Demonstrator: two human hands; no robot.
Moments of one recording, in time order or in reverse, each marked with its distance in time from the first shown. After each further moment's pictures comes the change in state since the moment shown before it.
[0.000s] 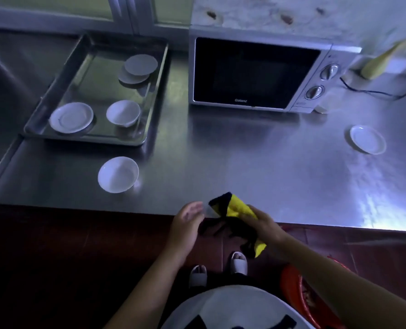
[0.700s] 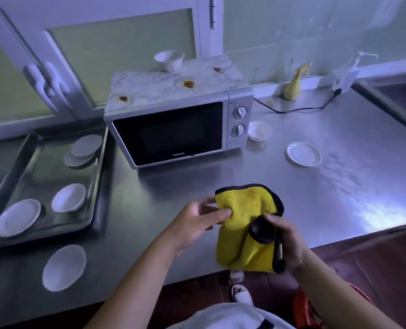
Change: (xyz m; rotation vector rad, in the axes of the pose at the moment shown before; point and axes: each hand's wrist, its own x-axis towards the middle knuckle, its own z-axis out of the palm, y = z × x) left_hand 0.011 0.178 0.158 0.276 -0.636 0.139; right_hand -0.051 -0.052 -0.153 0.951 -0.197 -0.140
